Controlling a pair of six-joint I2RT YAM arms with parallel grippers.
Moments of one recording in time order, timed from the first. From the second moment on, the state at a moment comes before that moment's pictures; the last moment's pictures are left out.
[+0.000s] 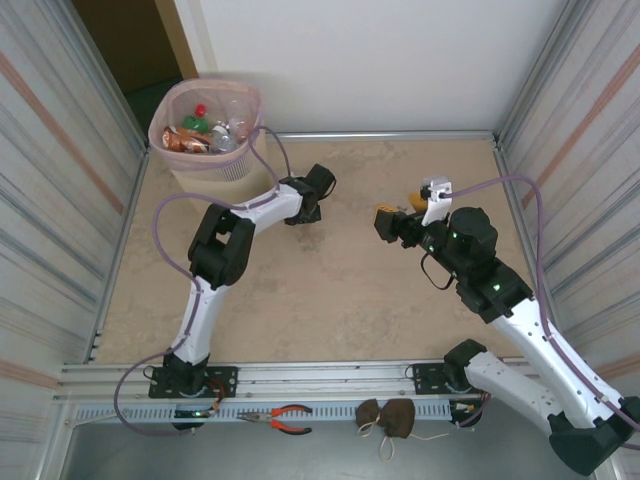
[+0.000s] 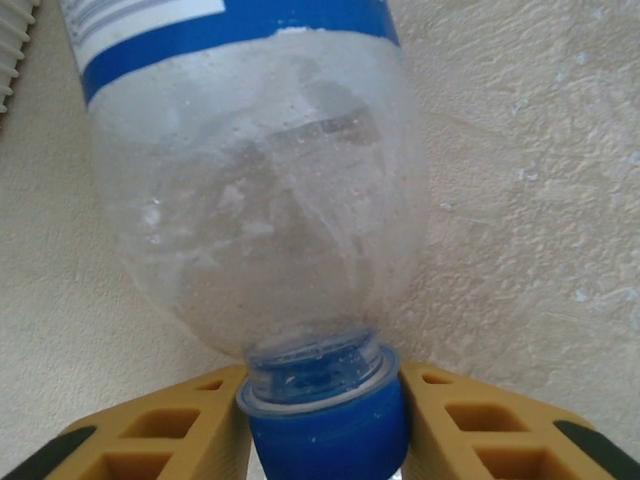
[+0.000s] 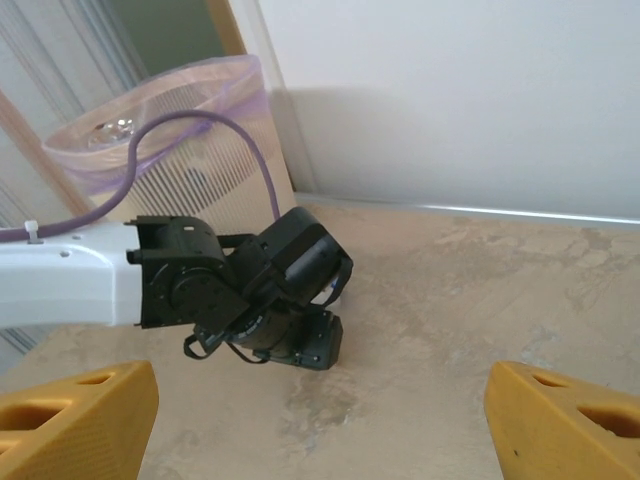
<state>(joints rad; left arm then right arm) -0.59 2.28 1.78 -0.73 -0.39 -0.66 0.56 0.78 0.87 -0.26 0.02 0.28</state>
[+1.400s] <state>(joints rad) -0.56 1.75 2.00 -0.86 -0.22 -0.35 0.56 0.76 0.89 -0.30 0.02 0.28</state>
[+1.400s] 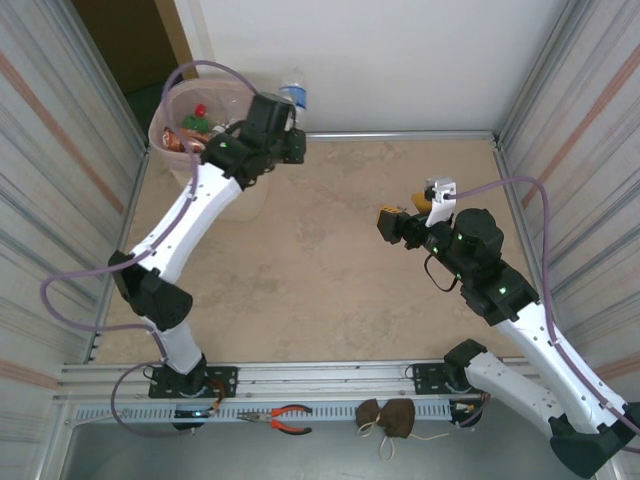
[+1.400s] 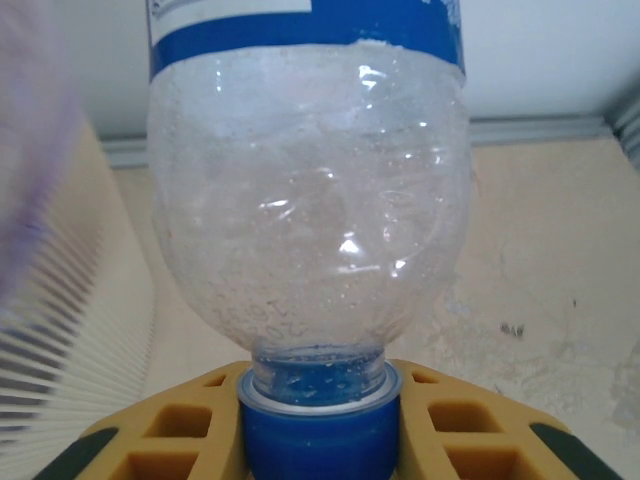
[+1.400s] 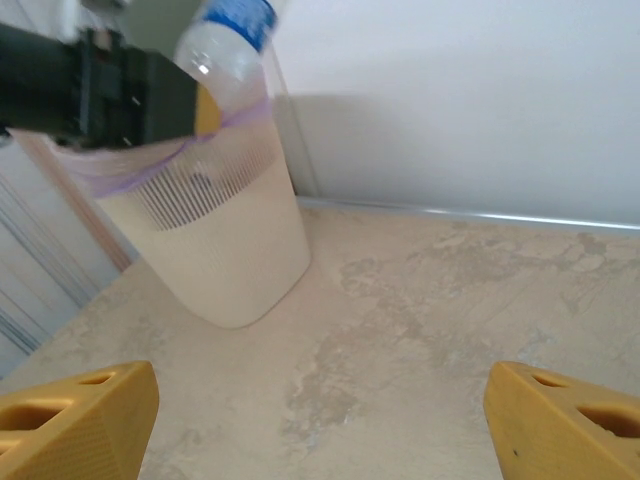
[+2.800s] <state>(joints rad) 0.00 2.07 2.44 -1.12 0.09 -0.48 0.56 0.82 0.90 -0.29 -0.01 0.28</state>
